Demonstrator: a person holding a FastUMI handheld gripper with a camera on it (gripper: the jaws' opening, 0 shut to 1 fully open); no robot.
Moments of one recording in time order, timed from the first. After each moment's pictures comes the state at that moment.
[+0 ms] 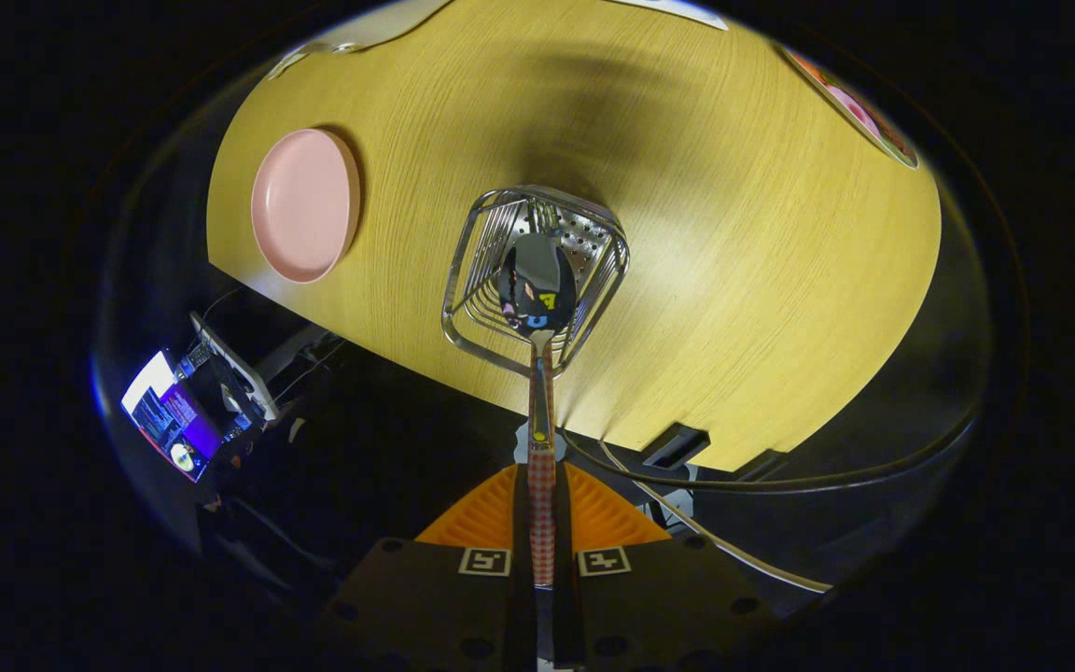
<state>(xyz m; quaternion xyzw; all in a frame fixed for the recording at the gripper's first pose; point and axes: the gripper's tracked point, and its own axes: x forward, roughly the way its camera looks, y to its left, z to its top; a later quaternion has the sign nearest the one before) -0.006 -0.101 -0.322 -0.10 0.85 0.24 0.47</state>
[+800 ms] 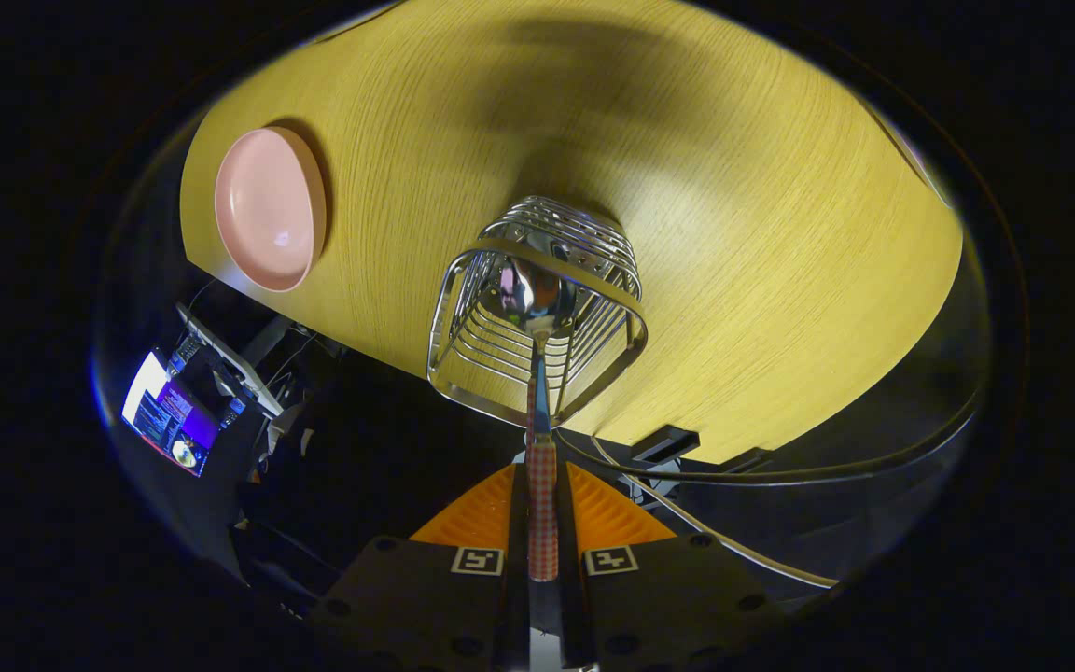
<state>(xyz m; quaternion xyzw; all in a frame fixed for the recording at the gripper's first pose) 0.019 -0.084 -0.333 -0.13 0.87 0.23 0.42</state>
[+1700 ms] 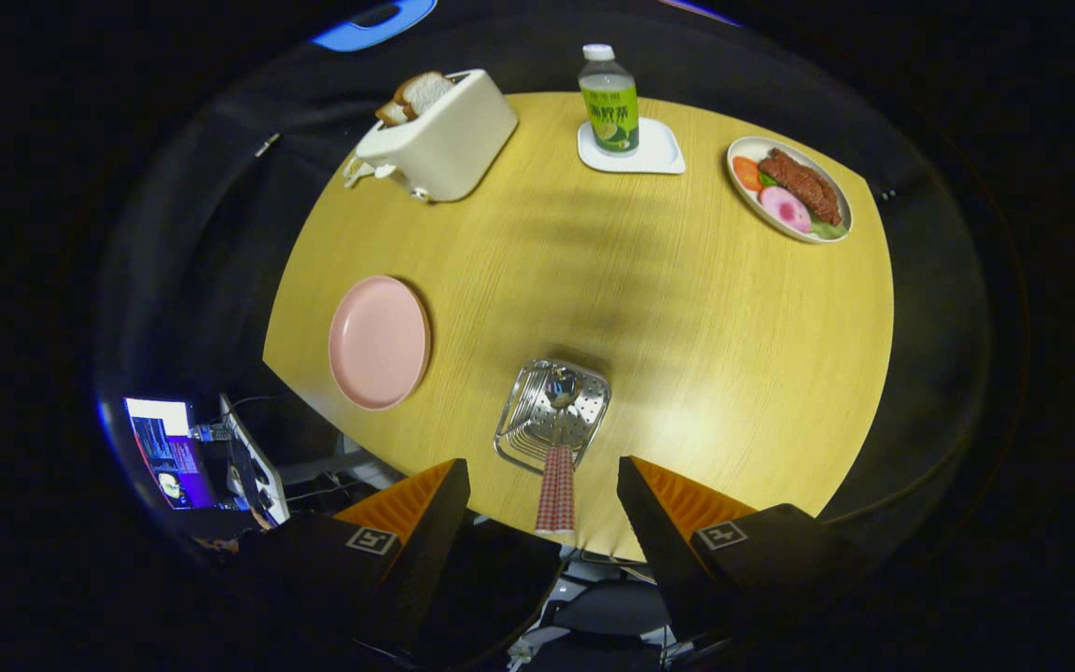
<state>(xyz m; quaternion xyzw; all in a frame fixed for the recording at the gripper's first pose) 0.062 -0.081 -0.262 0.02 0.60 0.28 0.75</state>
